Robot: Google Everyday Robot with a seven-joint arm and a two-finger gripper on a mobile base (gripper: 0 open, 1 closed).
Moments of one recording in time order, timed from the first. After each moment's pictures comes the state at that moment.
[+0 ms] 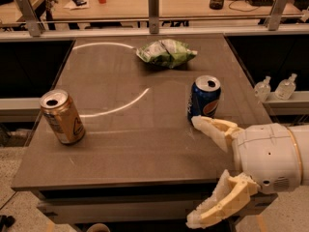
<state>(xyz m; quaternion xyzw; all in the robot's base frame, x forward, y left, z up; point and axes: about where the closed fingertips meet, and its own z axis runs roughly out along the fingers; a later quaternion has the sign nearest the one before) 0.317 -0.060 0.906 -0.51 0.65 0.38 0.41</state>
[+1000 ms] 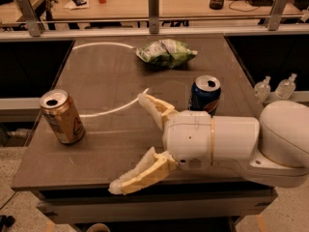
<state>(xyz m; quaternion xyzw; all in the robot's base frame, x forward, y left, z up) 0.361 0.047 0.918 -0.50 0.57 0.40 0.51</state>
